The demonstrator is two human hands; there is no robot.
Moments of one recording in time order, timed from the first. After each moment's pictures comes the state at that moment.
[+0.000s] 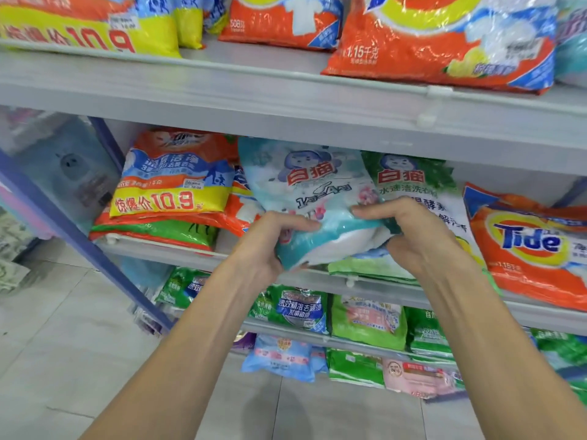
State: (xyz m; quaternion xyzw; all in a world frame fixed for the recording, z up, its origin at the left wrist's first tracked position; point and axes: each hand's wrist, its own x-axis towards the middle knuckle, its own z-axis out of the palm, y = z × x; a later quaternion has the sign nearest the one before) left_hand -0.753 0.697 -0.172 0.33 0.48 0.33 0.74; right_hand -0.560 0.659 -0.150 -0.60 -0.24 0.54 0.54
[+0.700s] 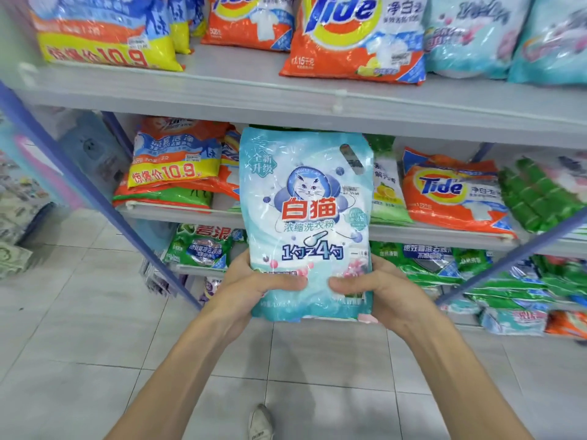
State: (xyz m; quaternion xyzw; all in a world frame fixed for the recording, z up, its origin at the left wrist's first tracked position) left_hand -0.809 0.498 -0.121 0.42 0.45 0.31 0.72; right_hand -0.600 0.437 -0.127 -0.53 -0.22 0.66 0.48
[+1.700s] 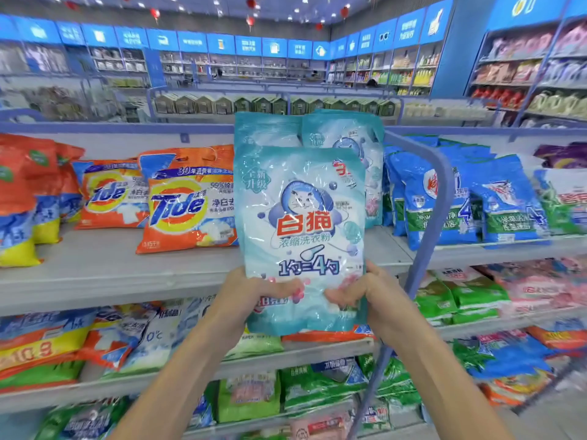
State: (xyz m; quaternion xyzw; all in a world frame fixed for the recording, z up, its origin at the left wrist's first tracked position) left_hand -0.557 0.512 0.065 0.58 0.31 0.28 0.70; right_hand -0.365 0.401 0.058 -0.54 -0.28 0.47 0.64
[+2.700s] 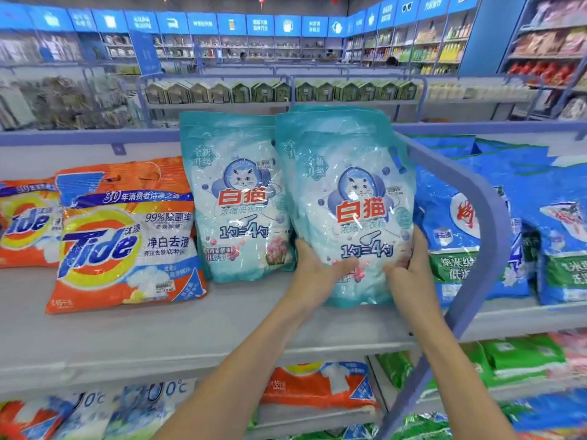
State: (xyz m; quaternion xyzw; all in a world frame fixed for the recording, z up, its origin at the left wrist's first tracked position) left_hand -0.297 0.615 0.041 0.62 0.33 0.35 0.62; right_hand -0.178 0.512 0.055 -0.69 -0.30 0.14 0.64
